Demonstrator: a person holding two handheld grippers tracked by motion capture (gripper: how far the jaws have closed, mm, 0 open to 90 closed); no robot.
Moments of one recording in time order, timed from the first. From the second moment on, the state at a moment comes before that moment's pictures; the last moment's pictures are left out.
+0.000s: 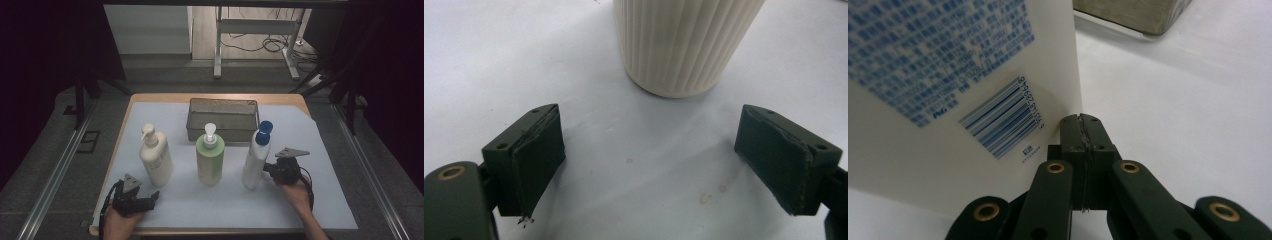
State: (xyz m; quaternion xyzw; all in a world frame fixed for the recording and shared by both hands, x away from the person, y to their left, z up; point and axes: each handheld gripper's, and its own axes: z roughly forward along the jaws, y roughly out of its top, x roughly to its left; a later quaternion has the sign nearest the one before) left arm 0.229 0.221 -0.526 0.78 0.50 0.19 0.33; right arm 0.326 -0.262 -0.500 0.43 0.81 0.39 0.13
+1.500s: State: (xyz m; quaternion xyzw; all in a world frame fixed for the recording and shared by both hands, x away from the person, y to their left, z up) left arm 0.228 0.221 -0.527 0.78 0.50 0.19 0.33; right arm 0.255 -0.226 -0.493 0.36 0.83 0.41 0.11
